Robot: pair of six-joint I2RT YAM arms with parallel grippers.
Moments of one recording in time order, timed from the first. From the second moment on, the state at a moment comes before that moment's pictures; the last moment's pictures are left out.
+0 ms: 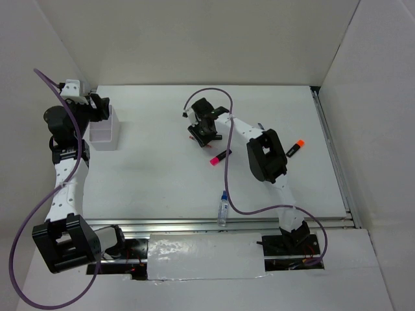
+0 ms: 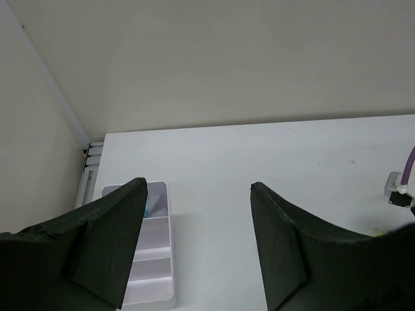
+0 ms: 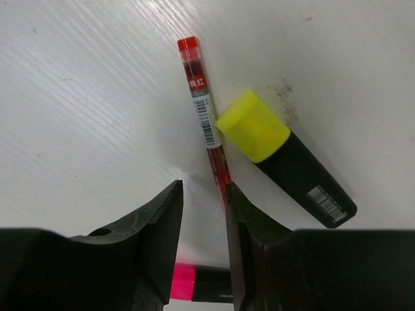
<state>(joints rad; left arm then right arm) 0.32 1.18 0.98 0.26 0.39 -0.03 0.60 2.33 1.97 -0.72 -0.07 -0.17</state>
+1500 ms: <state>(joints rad) 0.12 0.64 0.85 -0.61 0.98 1.28 0.74 2.10 1.88 -0.73 -0.40 0.17</state>
